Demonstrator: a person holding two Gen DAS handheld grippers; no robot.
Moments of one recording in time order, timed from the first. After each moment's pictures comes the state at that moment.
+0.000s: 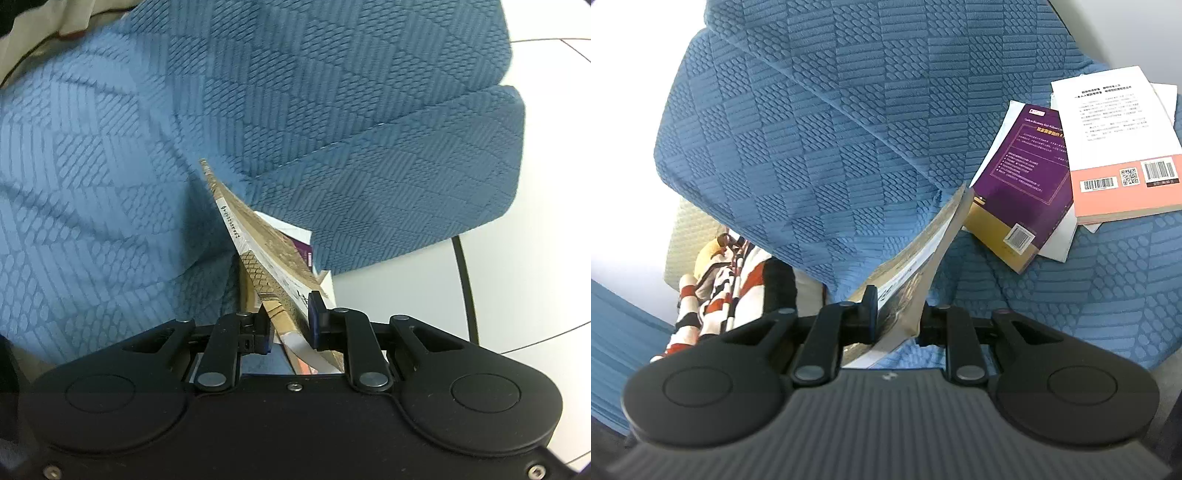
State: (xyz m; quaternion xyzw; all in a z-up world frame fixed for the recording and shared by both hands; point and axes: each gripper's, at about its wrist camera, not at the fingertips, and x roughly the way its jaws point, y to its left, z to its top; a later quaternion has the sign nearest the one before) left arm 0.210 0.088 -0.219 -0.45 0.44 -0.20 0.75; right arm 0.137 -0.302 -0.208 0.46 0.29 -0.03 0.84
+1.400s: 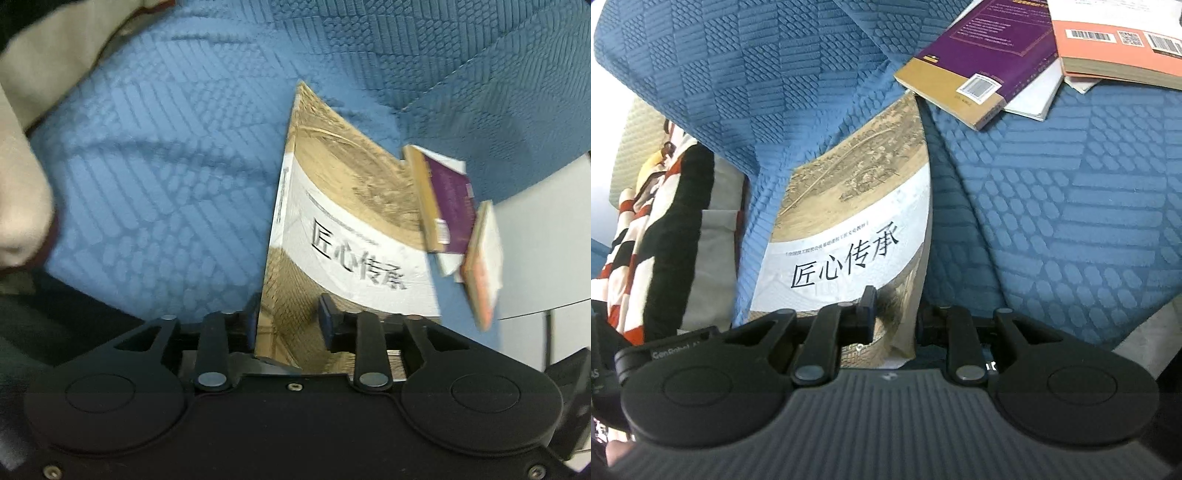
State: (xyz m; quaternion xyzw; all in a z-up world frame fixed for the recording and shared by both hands) left arm 0.186 0.092 -0.307 -0.25 0.56 -0.10 0.78; right arm 0.147 -0.245 -0.310 0.38 0.42 -0.04 0.82
